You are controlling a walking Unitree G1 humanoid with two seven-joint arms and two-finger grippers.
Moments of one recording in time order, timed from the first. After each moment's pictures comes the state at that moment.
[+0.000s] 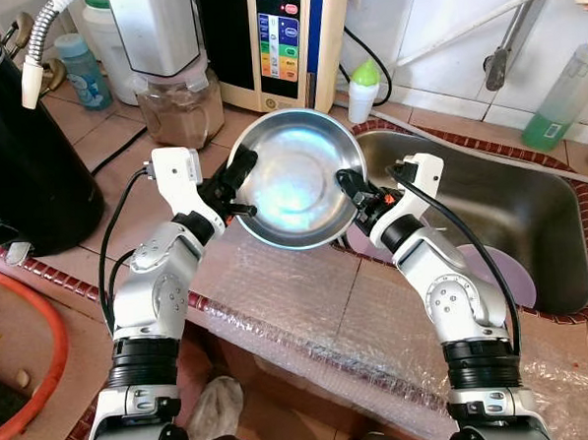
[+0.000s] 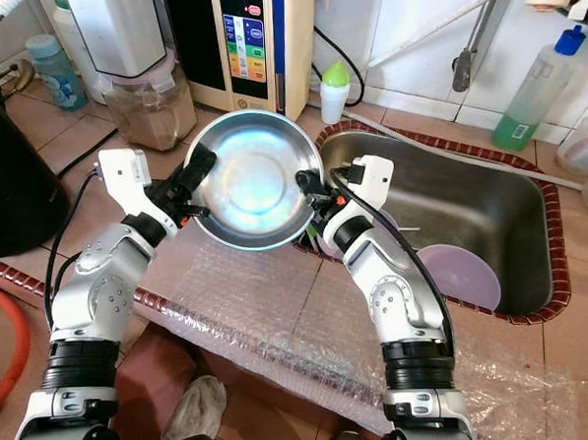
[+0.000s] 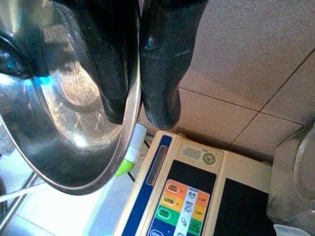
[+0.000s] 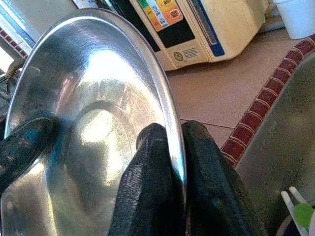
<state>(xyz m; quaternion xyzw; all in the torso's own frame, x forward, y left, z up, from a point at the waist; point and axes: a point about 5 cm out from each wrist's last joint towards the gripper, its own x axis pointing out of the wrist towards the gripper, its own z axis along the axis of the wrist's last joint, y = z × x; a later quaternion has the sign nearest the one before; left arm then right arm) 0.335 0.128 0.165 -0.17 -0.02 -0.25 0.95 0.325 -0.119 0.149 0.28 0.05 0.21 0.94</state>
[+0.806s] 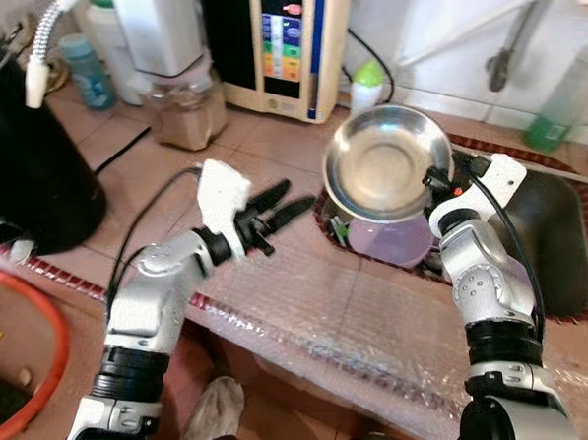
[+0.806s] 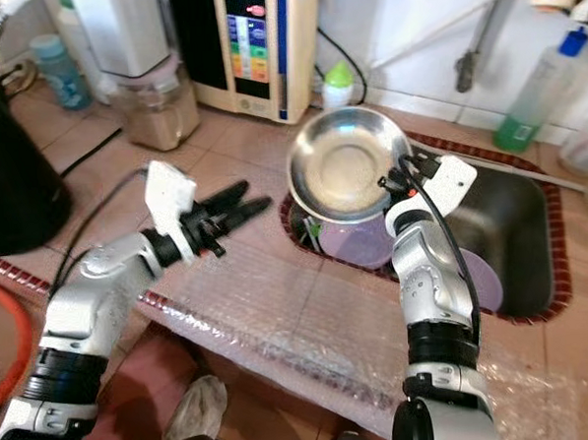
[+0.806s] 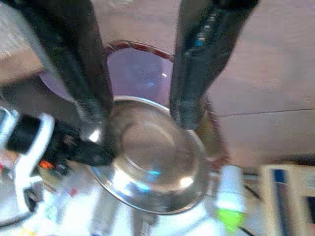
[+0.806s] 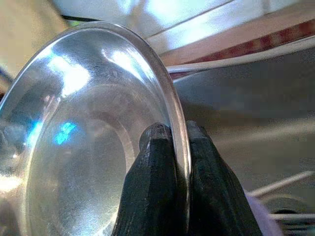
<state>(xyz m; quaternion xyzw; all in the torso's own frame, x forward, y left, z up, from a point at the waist) 0.308 0.097 0.157 -0.05 0.03 -0.45 0.89 0.344 -0.198 0.136 0.24 0.03 -0.08 0.97</state>
